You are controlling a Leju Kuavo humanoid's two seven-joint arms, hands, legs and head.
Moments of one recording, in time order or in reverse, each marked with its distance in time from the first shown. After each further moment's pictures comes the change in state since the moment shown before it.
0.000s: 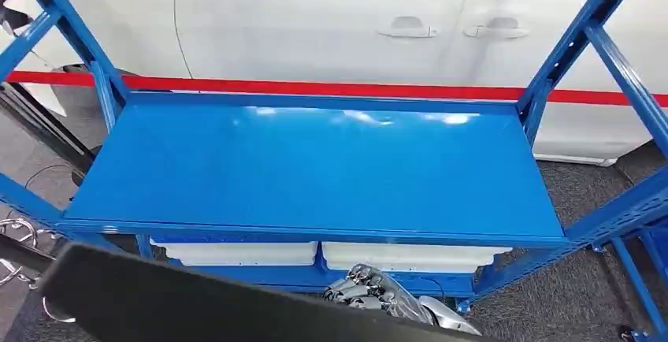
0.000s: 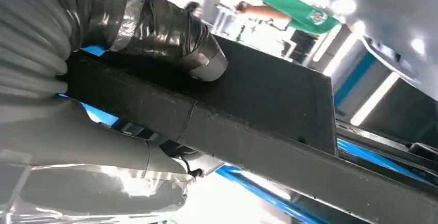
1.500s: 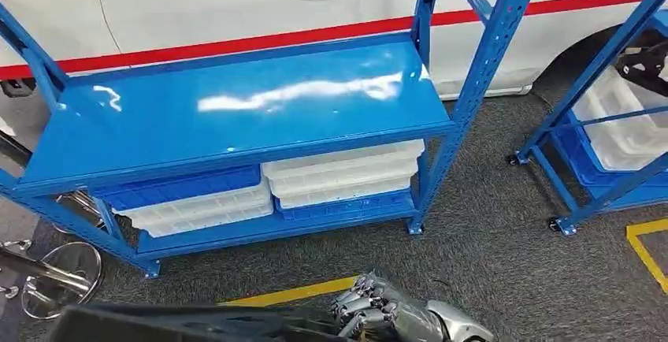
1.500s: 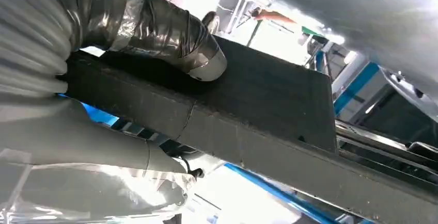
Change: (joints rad) left arm -0.008 0.010 -0.018 0.000 -0.047 0.014 0.000; right arm 0.014 -0.062 -0.007 -0.006 0.003 0.054 -0.001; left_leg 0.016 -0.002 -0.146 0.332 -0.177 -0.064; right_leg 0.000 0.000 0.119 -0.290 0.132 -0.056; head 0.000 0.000
